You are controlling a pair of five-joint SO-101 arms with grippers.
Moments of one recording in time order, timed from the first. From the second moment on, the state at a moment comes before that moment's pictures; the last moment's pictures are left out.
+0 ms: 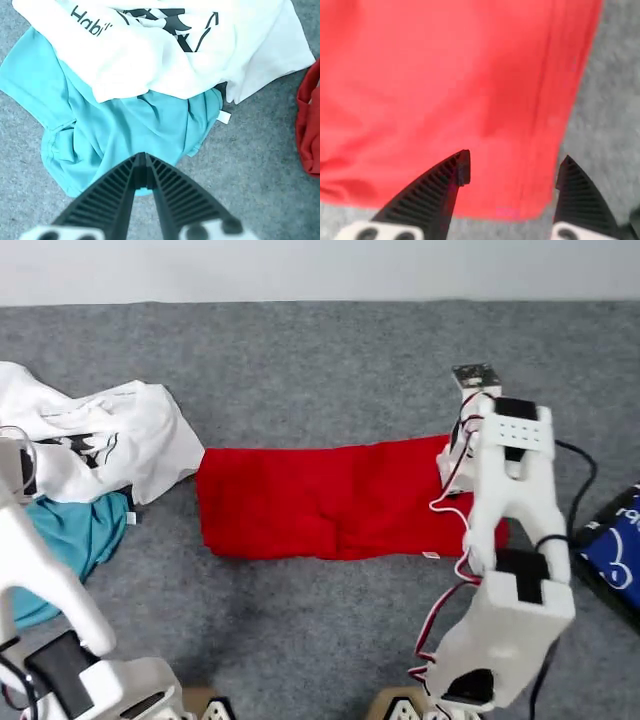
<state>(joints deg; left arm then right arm) -39.0 -6.1 -11.1 99.0 -16.9 6.2 20.3 -1.5 74.2 15.2</state>
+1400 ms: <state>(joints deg) -39.0 -6.1 -9.6 99.0 -16.9 9.3 37.2 -16.7 74.0 14.9</state>
